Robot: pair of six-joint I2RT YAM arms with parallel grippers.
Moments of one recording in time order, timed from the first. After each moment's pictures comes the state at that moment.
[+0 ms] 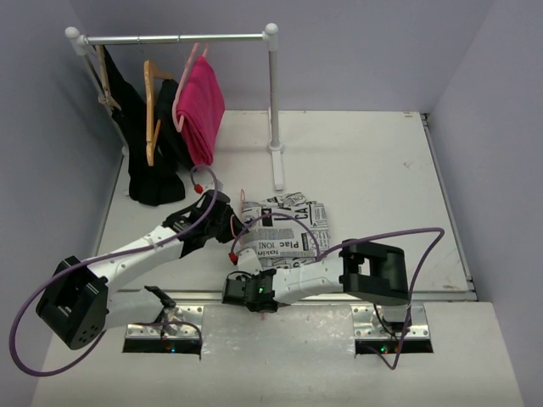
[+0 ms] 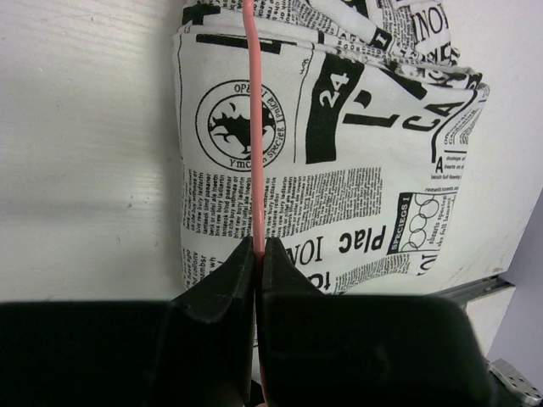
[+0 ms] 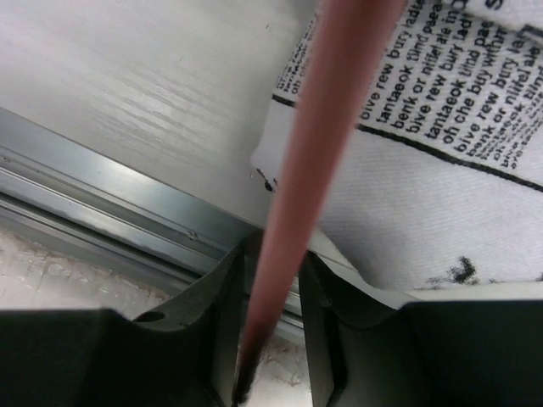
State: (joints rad) left arm -0.60 1.17 0.63 -0.28 -0.05 -1.00; right arm 1.46 1.93 1.07 -0.43 0.46 0.92
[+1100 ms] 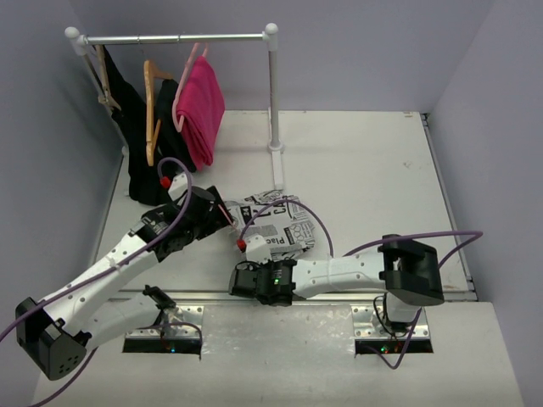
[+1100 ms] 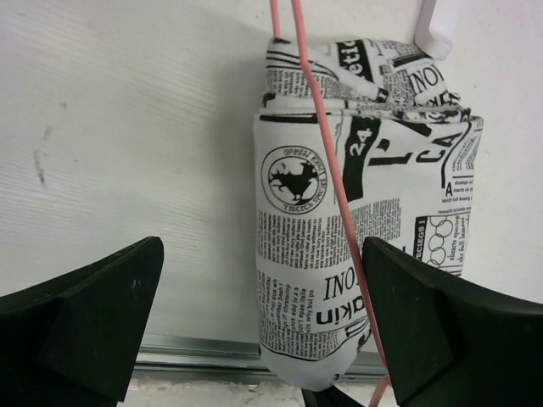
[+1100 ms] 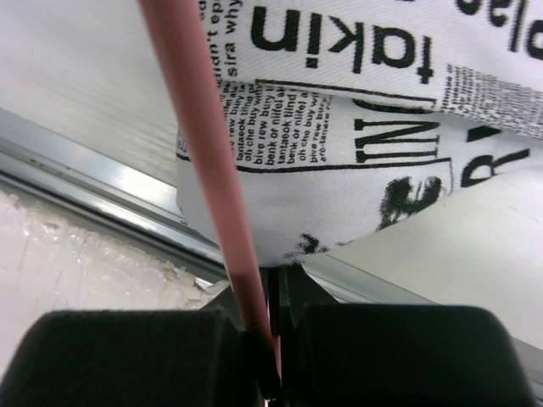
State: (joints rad) left arm -0.60 0.94 0.82 -0.76 -0.38 -0.99; right arm 1.44 1.73 1.06 -0.56 0.55 0.93
